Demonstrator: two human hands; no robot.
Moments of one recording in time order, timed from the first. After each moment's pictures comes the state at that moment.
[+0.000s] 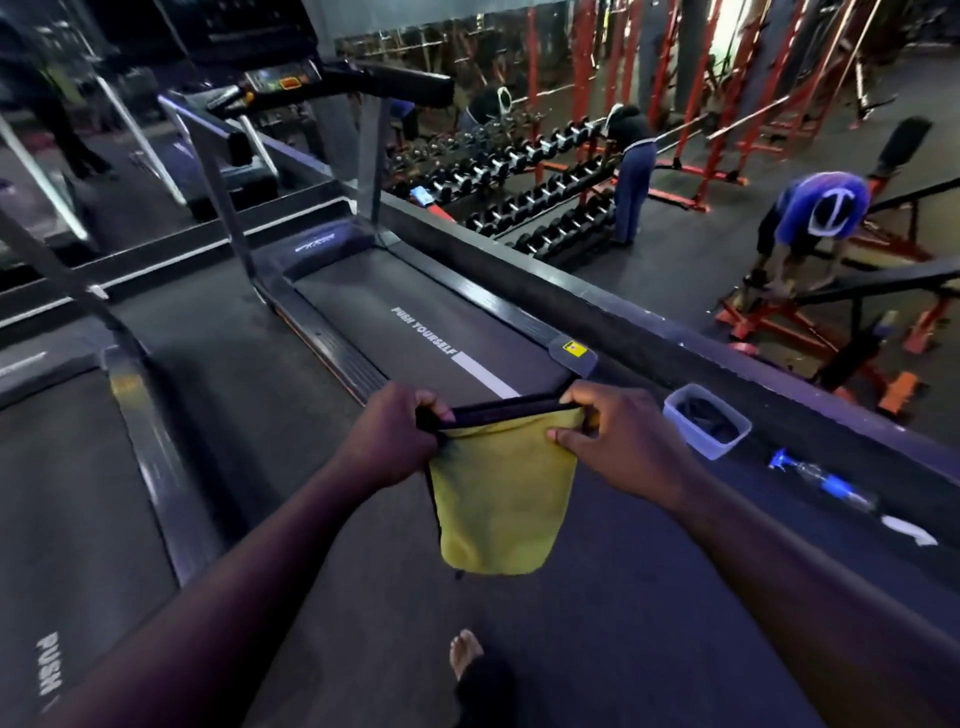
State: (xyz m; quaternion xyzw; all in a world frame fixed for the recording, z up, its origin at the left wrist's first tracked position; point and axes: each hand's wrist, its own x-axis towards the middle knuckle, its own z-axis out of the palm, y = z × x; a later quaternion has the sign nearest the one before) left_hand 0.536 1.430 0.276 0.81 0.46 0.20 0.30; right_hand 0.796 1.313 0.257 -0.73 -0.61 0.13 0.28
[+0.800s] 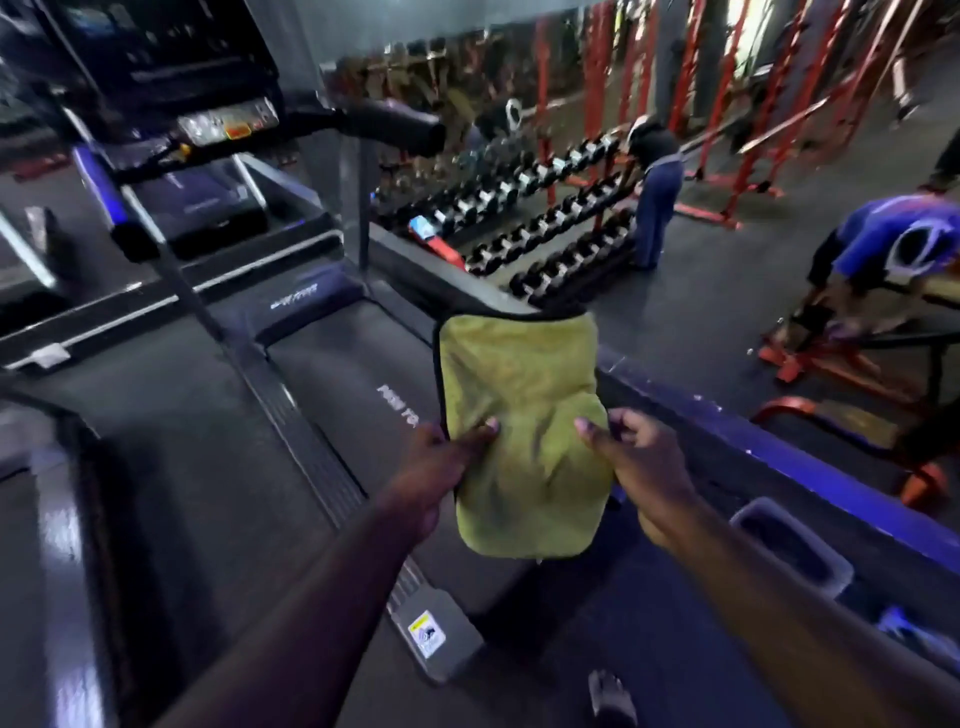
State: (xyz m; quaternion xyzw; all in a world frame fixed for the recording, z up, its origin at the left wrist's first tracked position) left_hand 0.791 1.870 0.236 0.48 0.50 0.31 0.65; right_hand 1.004 1.781 0.217 -0.65 -0.33 0.37 0.58
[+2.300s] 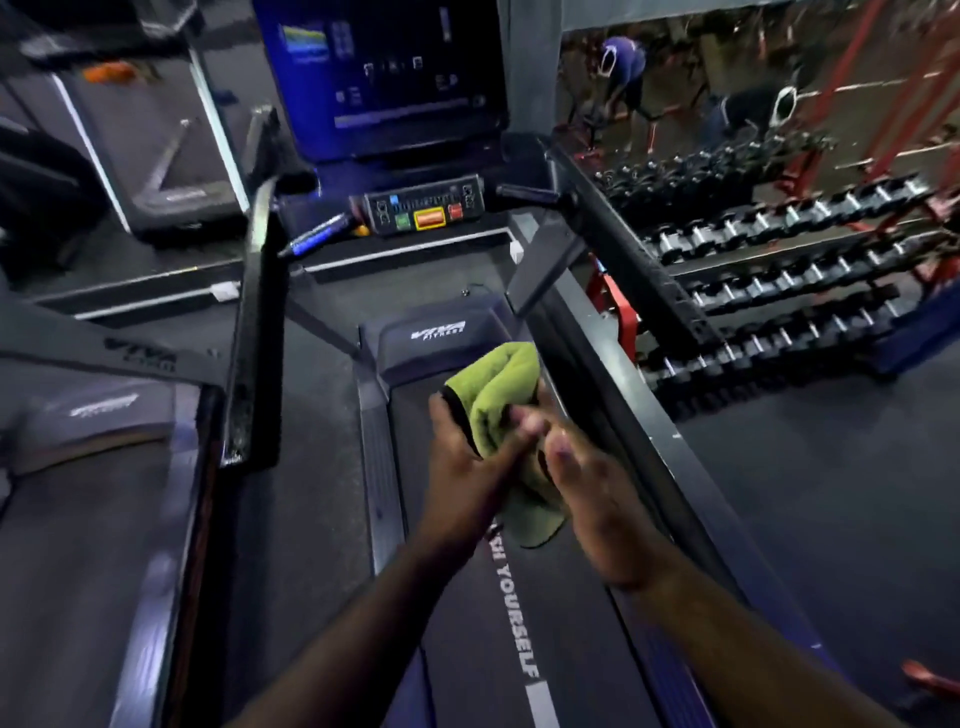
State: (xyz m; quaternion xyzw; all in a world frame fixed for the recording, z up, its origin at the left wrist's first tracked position) left_hand 0.761 2.526 0.489 0.43 0.50 0.58 0.47; right_hand 0.908 2.519 0.487 -0.40 -0.60 0.55 0.42
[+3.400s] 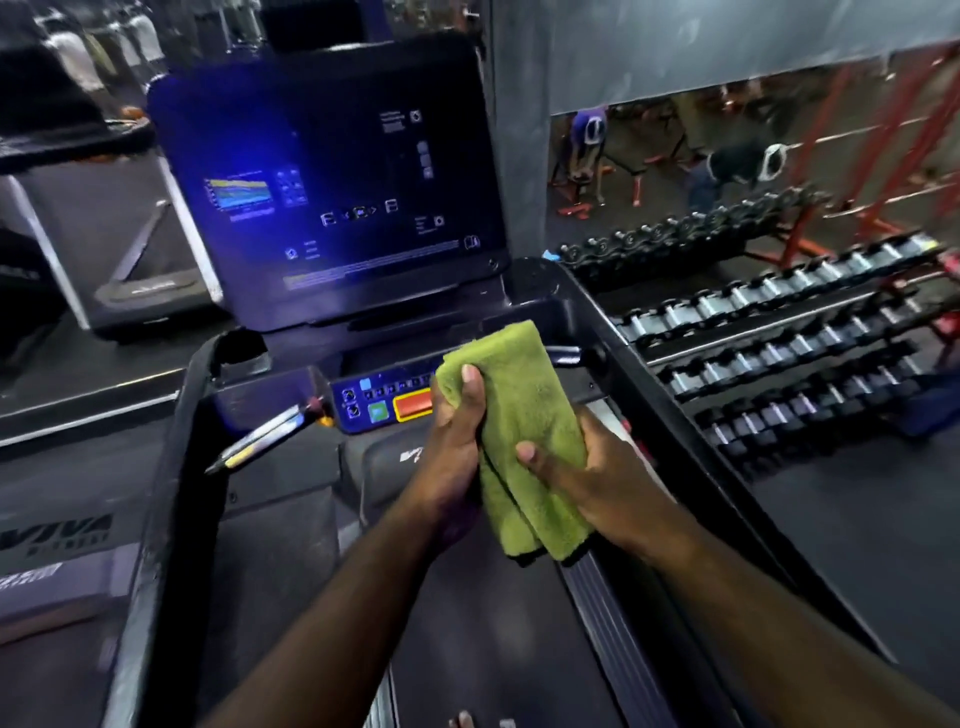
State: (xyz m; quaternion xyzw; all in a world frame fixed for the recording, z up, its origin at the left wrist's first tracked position) left_hand 0.701 2.989 0.551 0.33 0.43 0.56 0.63; right_hand 0.869 2.979 0.538 -0.53 -0.60 0.49 0.35
